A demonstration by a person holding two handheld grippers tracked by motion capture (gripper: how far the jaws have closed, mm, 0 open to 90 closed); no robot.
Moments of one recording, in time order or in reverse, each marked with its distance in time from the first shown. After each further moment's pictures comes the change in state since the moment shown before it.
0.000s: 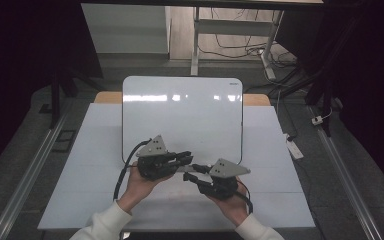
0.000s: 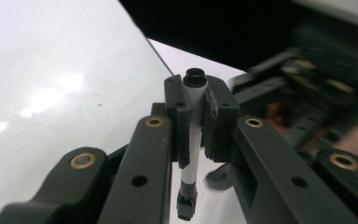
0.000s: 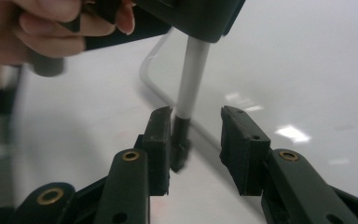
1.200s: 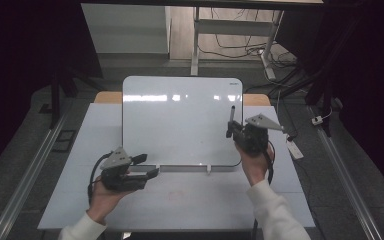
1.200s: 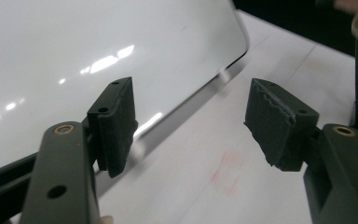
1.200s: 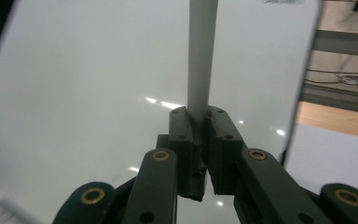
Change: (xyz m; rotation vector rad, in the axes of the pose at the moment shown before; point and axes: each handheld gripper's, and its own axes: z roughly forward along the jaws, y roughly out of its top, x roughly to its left) left arm 0.016 -0.059 -0.076 0.087 0.224 -0.108; right arm -0.115 0.051 -0.025 -0.014 -0.446 0.233
